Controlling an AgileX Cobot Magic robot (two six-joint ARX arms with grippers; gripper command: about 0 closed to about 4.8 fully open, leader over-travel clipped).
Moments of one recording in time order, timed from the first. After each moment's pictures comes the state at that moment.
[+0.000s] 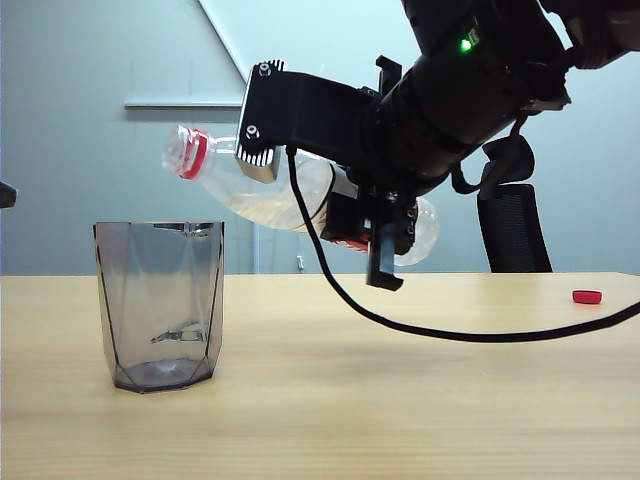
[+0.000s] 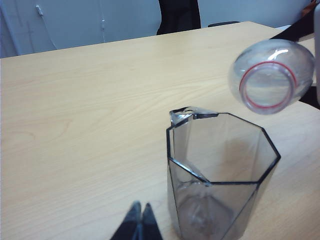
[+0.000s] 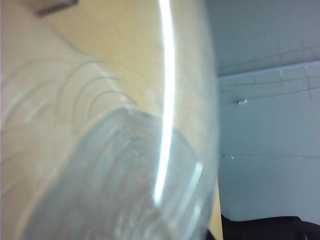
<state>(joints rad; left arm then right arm) -0.57 0.10 0.01 -0.03 -0.07 0.03 0.82 1.54 0.66 0.54 0.38 -1.18</state>
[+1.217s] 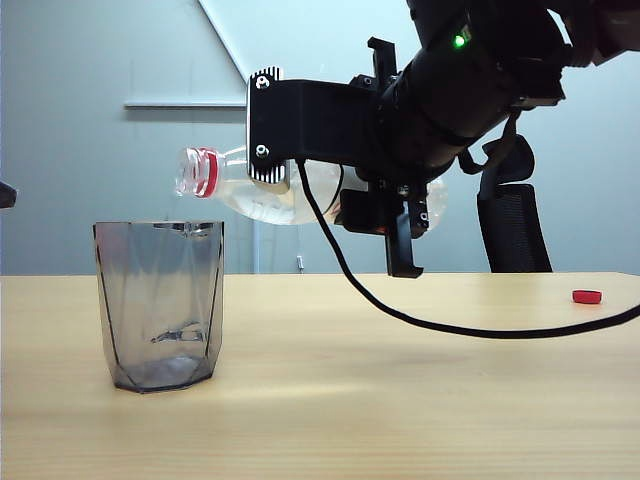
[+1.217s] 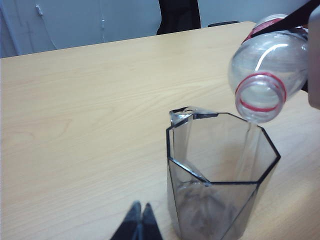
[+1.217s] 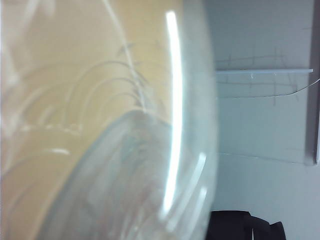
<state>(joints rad) -0.57 0.10 0.01 -0.03 -0.07 0.03 0.82 1.54 0.66 0.59 0.45 -1.36</state>
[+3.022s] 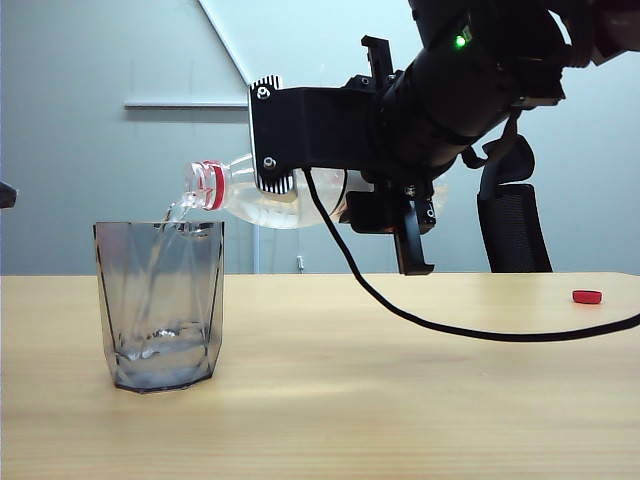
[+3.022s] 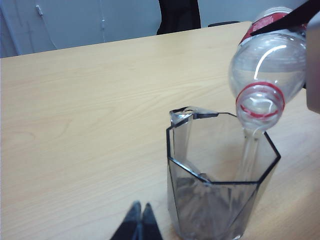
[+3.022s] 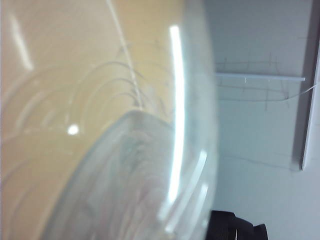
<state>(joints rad) -0.57 0.10 0.01 -0.03 -0.07 0.03 0.81 1.54 0.67 0.59 0.44 -1.45</state>
